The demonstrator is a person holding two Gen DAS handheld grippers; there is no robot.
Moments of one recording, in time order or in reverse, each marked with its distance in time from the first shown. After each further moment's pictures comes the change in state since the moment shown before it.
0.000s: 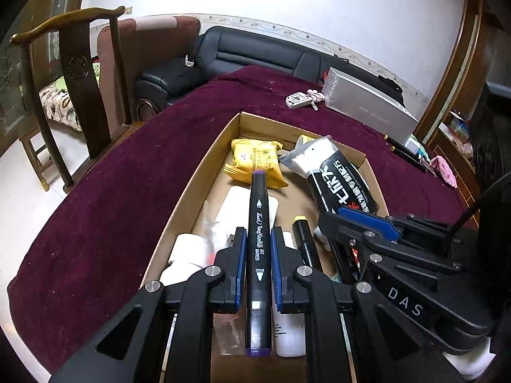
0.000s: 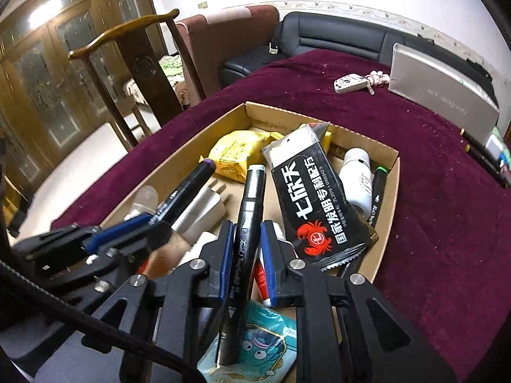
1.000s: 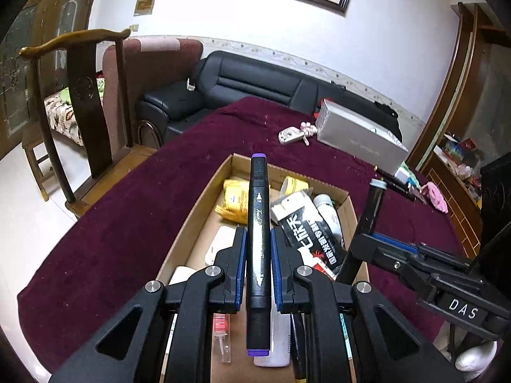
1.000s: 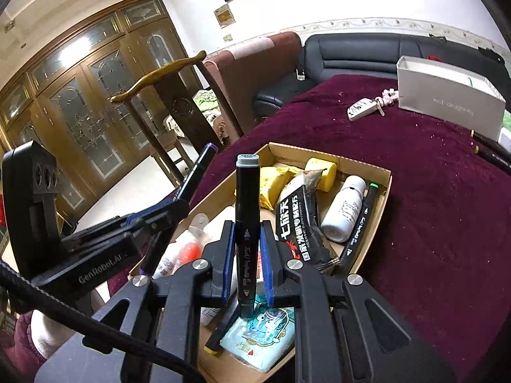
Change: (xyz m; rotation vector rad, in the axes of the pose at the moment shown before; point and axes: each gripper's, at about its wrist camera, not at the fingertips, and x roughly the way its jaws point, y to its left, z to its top) left arm -0.027 -0.013 0.018 -0.027 -0.112 -0.002; right arm -0.052 -0.033 0.001 0.076 -0.135 0.237
